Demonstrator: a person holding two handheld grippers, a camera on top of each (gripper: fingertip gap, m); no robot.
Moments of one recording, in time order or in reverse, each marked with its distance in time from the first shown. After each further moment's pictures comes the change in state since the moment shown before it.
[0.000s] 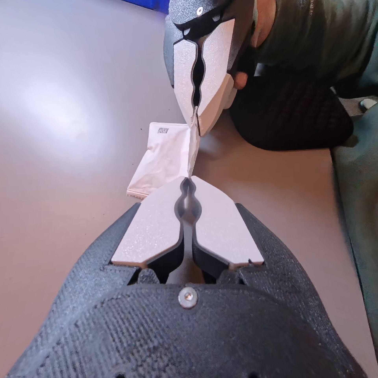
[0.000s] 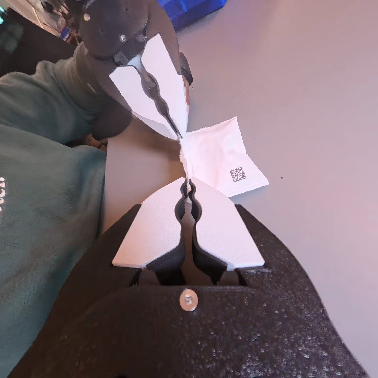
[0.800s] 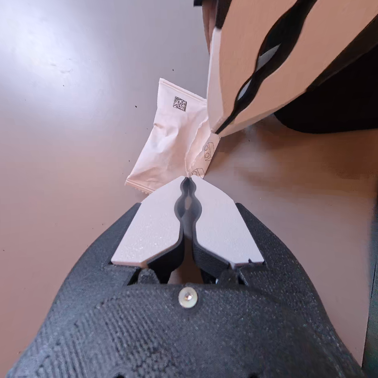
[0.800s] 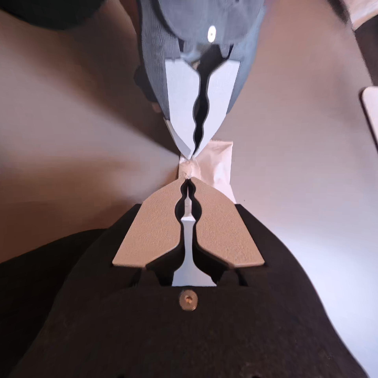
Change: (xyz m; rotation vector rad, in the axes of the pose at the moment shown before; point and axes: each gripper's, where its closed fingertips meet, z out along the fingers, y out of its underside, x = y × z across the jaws) left arm -0.009 0.016 0.028 -0.342 -0.061 0.018; right arm 0.002 0.003 0.003 -0.214 0.438 -0.665
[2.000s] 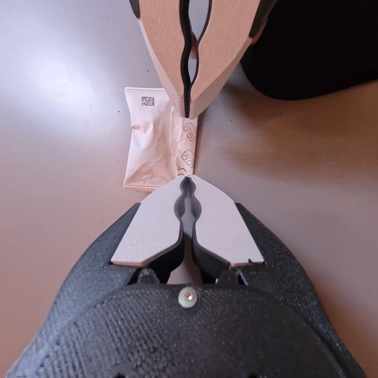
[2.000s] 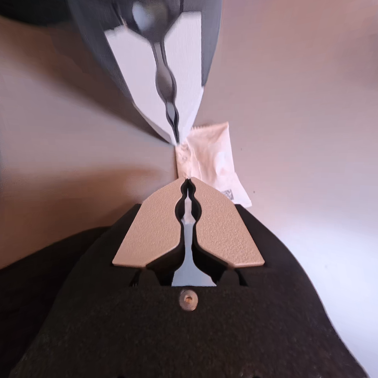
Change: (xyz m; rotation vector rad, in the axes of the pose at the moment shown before) left arm 0.012 0.009 -0.005 0.034 -0.077 0.206; right arm -0.002 0.000 -0.001 0.011 -0.082 0.111
